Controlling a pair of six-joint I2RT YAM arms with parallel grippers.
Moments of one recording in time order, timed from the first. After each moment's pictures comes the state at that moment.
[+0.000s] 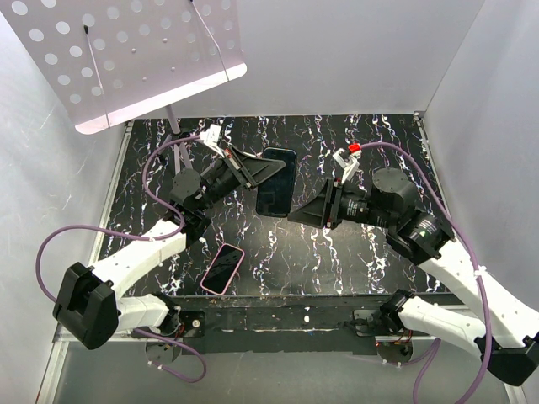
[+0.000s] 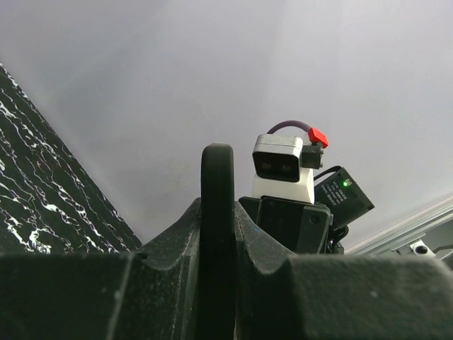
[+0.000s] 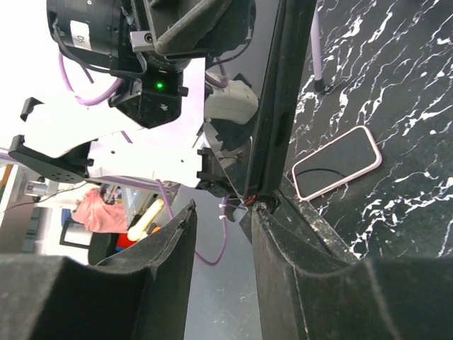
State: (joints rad) left arm -0.62 1.21 0.82 0.76 0.39 -1.21; right arm 0.76 0.89 1.04 -0.36 -0.47 0.81
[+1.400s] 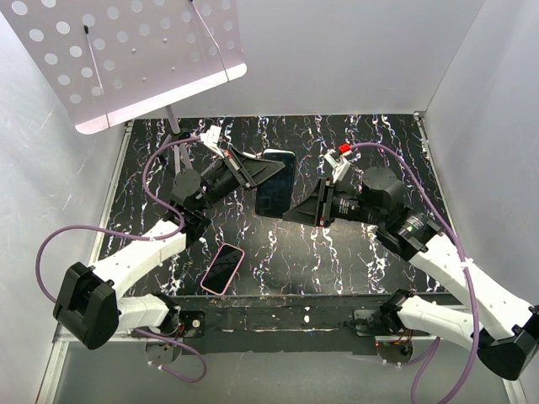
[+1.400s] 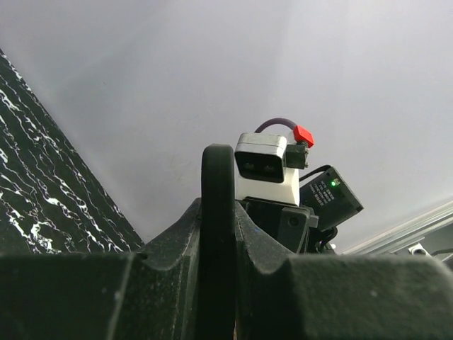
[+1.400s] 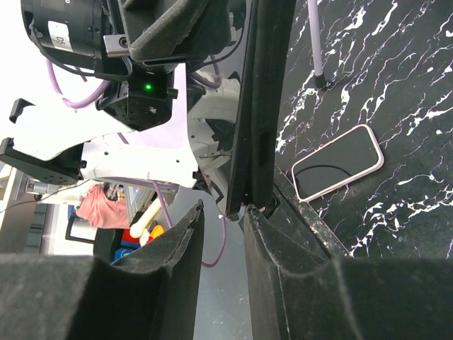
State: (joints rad) left arm -0.61 1.21 0.81 0.75 0.40 -1.23; right arm 0.75 0.94 0.98 -0.25 -0.51 0.83
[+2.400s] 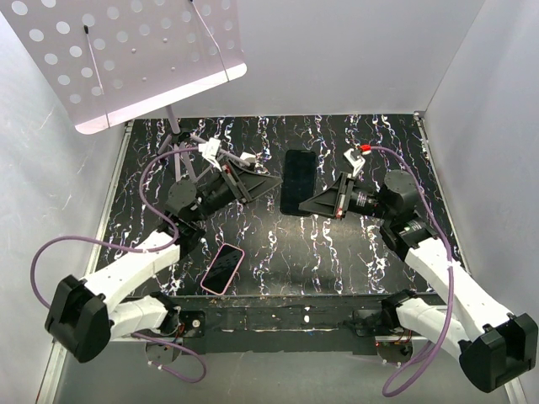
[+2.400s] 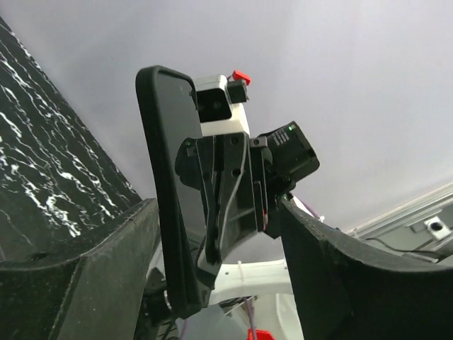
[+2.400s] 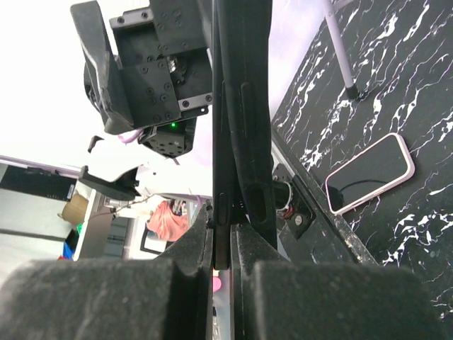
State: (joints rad) left arm -0.63 1.15 0.71 0.75 0.43 -1.20; right arm 0.48 0.94 0.74 0.16 -0.83 1.11
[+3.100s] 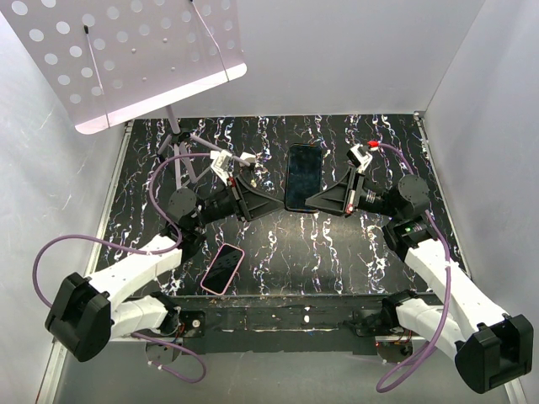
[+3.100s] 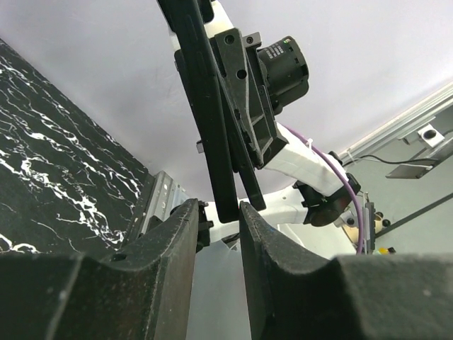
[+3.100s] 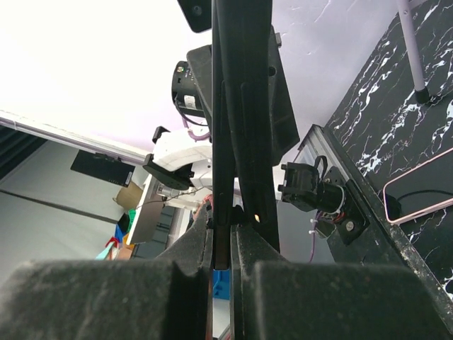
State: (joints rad) left arm -0.63 1.11 0.63 0.83 0.67 -1.11; right arm 0.39 0.93 0.69 0.46 -0.96 1.39
